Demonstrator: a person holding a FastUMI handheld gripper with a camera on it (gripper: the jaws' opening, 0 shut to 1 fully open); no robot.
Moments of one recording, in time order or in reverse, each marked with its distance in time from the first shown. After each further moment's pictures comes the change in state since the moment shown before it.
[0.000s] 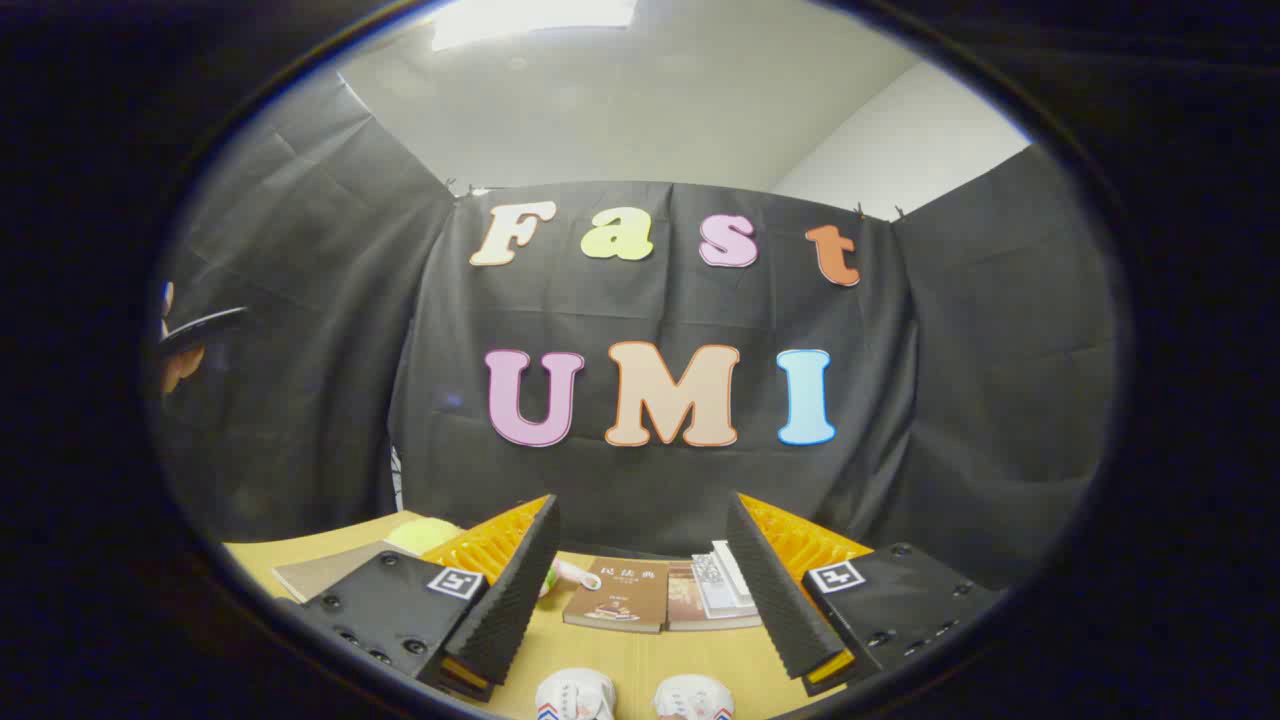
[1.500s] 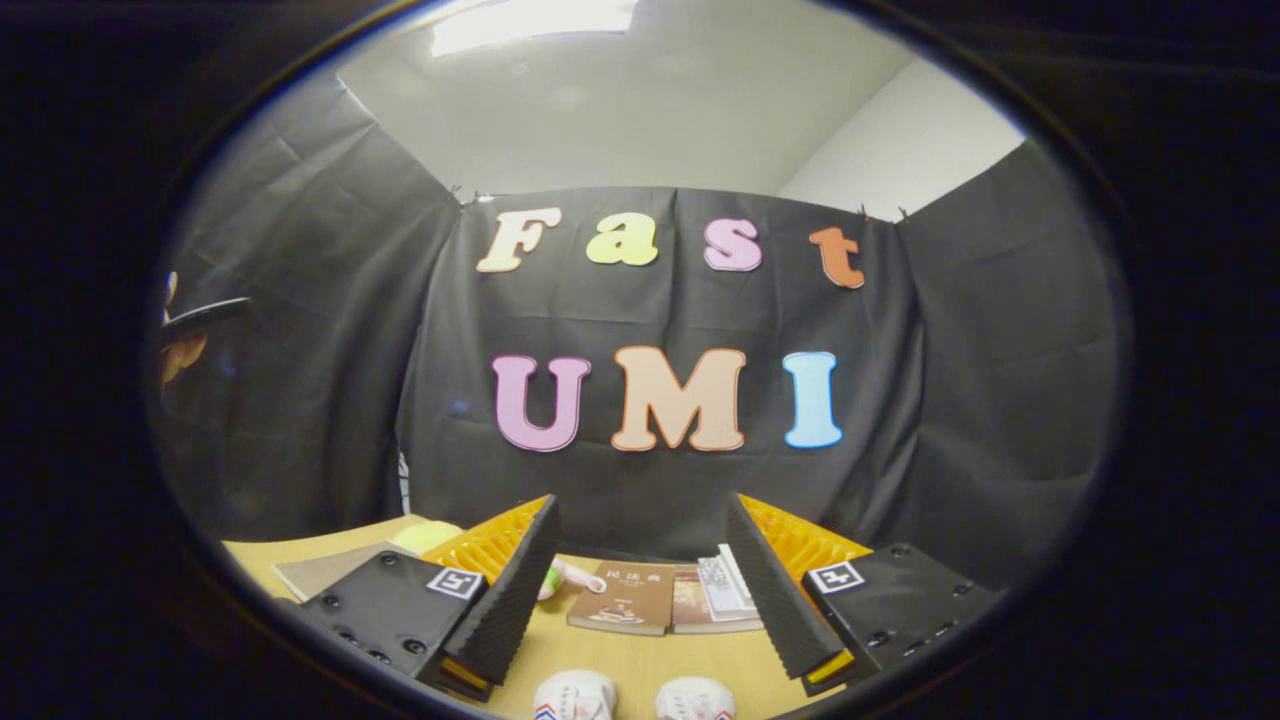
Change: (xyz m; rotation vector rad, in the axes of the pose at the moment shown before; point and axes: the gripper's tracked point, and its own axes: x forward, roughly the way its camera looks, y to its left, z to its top) arm -0.002 0.004 -0.010 0.038 0.001 0.041
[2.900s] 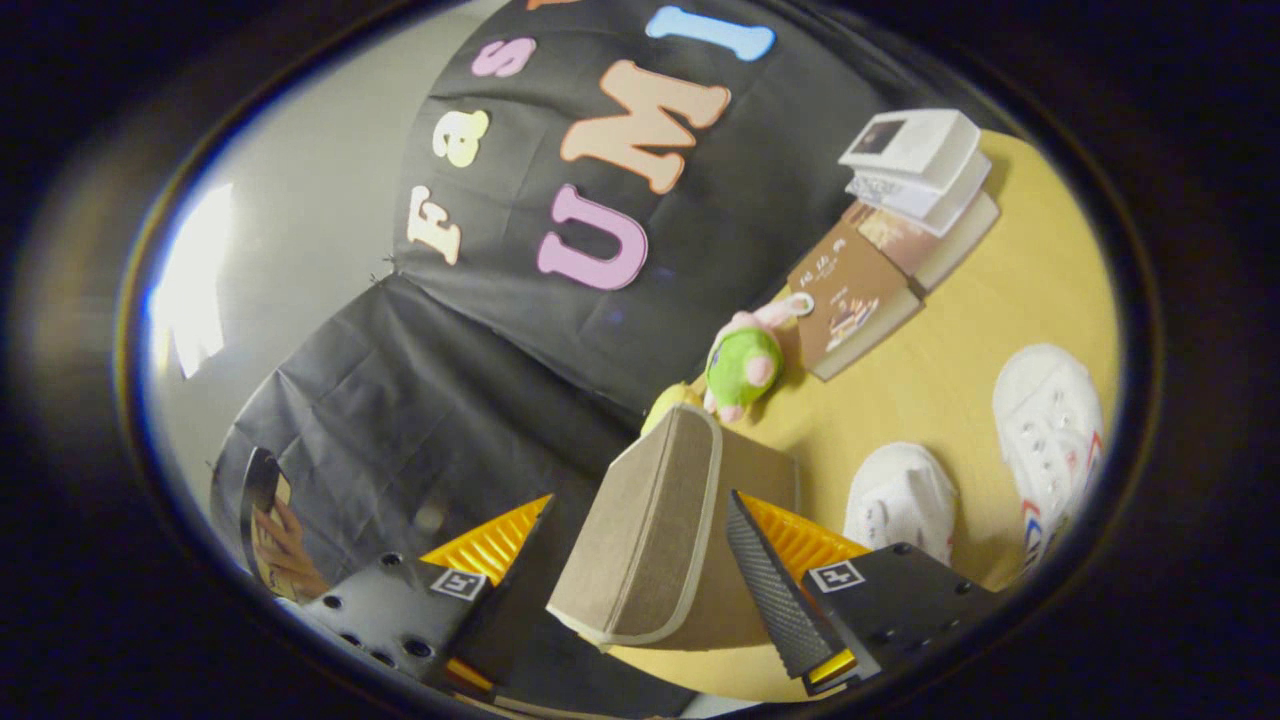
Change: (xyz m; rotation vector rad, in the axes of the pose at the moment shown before) arm -0.025 0.114 -0.188 1.099 0.696 0.454
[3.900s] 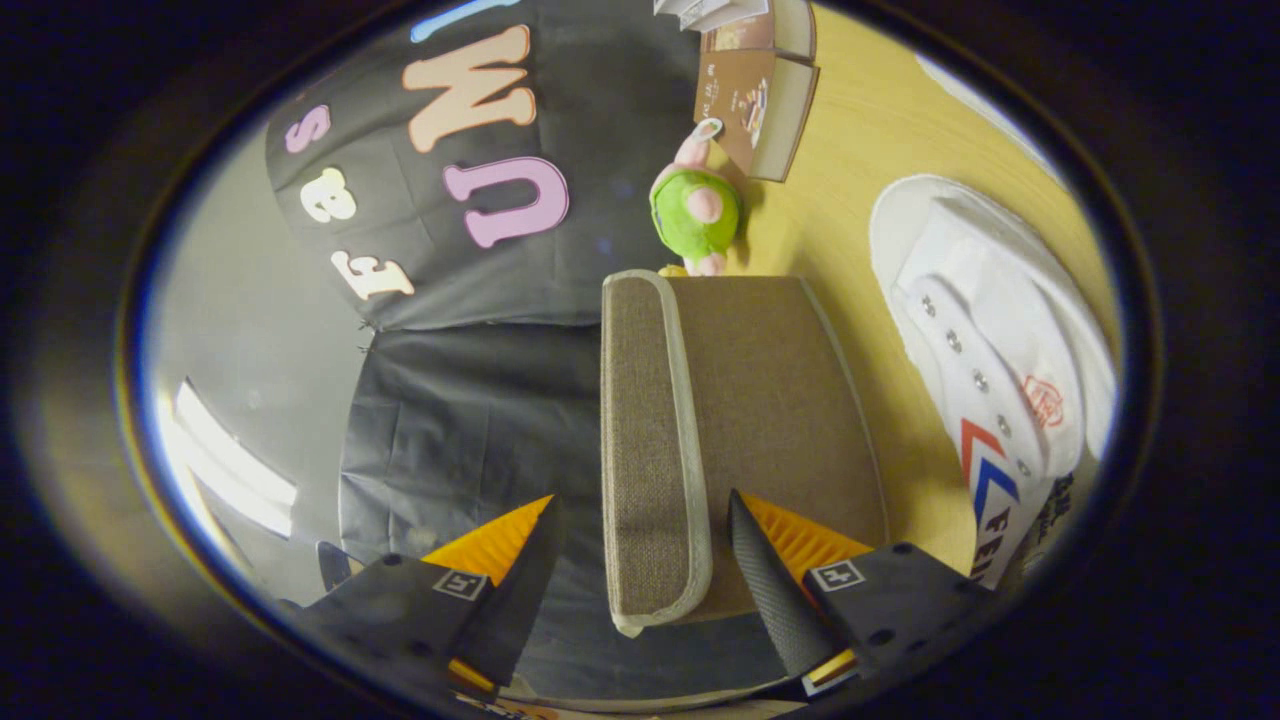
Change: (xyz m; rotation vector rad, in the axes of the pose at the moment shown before) arm 0.036 -0.020 -0.068 0.447 0.259 0.095
